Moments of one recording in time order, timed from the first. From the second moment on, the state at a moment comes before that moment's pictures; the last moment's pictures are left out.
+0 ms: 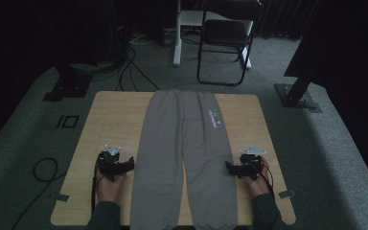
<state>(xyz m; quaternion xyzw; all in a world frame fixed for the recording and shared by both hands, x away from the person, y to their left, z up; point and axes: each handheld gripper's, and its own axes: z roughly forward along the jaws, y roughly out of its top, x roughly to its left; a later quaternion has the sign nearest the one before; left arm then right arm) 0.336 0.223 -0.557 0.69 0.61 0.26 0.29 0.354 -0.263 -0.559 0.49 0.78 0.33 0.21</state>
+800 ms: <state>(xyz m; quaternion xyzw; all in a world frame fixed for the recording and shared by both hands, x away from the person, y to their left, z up) 0.326 0.204 -0.550 0.72 0.57 0.22 0.33 0.355 -0.263 -0.559 0.49 0.78 0.33 0.21</state>
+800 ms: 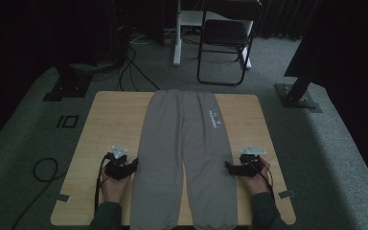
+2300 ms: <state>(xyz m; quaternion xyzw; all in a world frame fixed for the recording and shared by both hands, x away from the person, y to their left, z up) 0.325 0.160 -0.510 0.75 0.48 0.18 0.42 0.348 -0.263 -0.560 0.48 0.78 0.34 0.20</state>
